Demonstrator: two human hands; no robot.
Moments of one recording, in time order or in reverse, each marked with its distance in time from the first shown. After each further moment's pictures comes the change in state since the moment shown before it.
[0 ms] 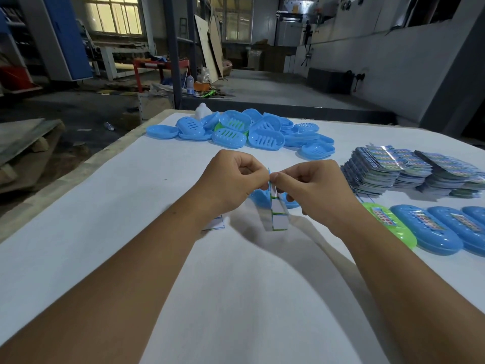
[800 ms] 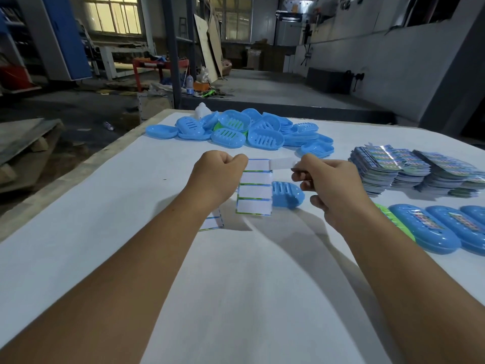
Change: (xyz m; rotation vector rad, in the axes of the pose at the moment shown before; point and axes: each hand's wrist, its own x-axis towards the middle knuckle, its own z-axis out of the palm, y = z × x) left_hand 0.009 -0.008 -0.006 0.110 0.215 -0.265; right_hand 0.007 -0.003 -0.009 0.309 0.197 0.352
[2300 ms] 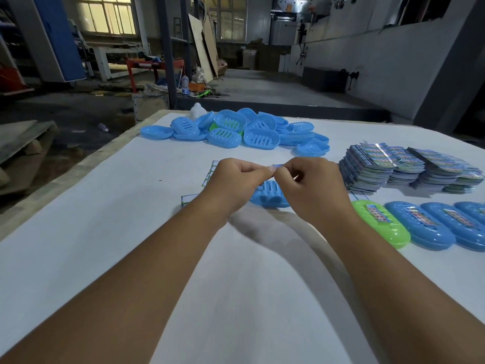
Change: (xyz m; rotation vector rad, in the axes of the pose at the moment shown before) left_hand -0.015 0.009 0.025 -0.289 -0.188 0.003; right_hand 0.000 0.017 0.012 -0.571 0.079 -0.595
